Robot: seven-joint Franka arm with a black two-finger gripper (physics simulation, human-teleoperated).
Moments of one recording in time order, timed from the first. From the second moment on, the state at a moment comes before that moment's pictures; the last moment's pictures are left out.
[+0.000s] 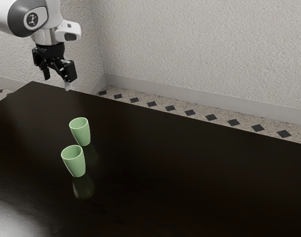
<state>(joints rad) -0.08 -0.11 0.13 -1.74 0.21 1.67 0.09</state>
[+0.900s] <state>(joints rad) 0.01 0.00 0.12 -2.03 0.12 1.86 0.06</state>
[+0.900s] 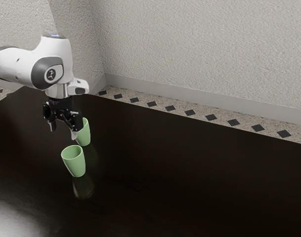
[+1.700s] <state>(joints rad) -0.01 0.06 0.11 -2.18 0.05 2.08 -0.03</state>
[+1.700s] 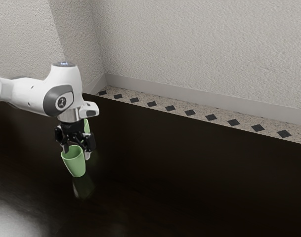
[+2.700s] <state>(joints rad) 0.00 0.16 0.11 -2.17 0.07 2.23 -0.07</state>
